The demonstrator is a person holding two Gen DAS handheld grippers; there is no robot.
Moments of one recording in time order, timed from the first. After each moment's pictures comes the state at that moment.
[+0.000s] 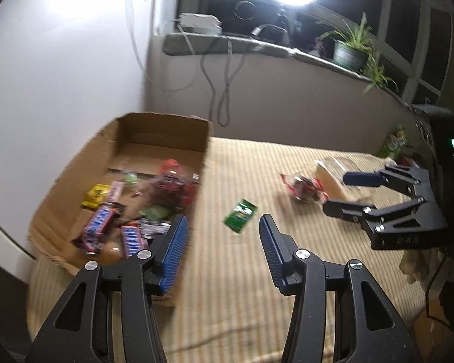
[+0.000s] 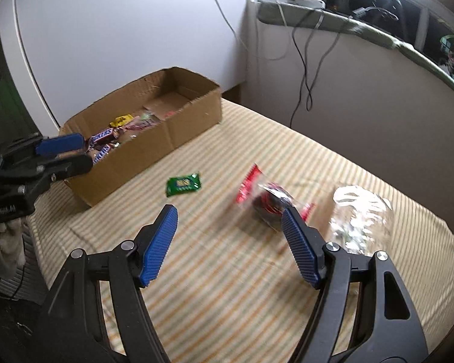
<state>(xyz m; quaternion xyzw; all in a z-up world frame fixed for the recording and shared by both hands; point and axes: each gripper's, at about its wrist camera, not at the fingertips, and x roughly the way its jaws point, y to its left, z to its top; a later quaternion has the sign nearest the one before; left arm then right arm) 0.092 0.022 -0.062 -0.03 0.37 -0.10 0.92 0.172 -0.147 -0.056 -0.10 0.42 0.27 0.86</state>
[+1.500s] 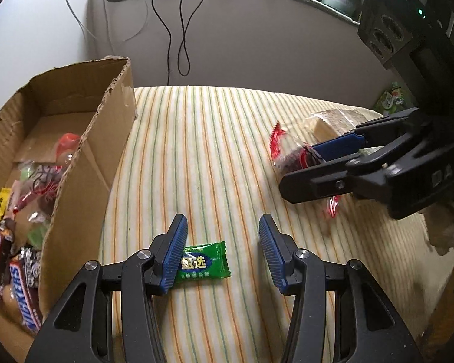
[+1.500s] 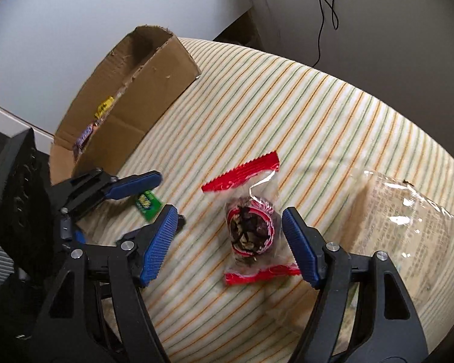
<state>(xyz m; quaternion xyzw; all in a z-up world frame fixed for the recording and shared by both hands) 0.181 -0.038 -0.125 -0.01 0.47 -0.15 0.87 0.278 -0.139 -0.120 -0.04 0.59 0.32 0.74</state>
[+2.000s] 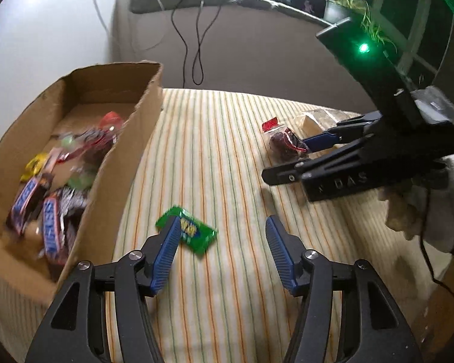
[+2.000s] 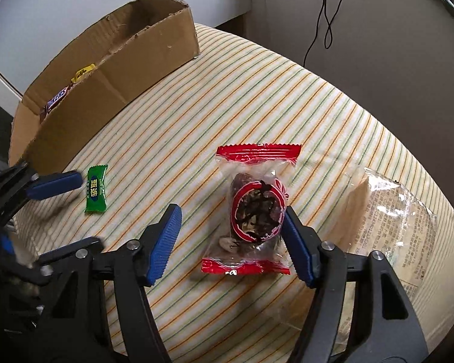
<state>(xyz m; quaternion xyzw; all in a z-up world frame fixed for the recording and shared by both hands) 0.127 -0.018 -0.114 -0.03 0.44 -0.12 0.89 0.257 -0.113 -0.130 -0.14 0.55 0.28 0.77</state>
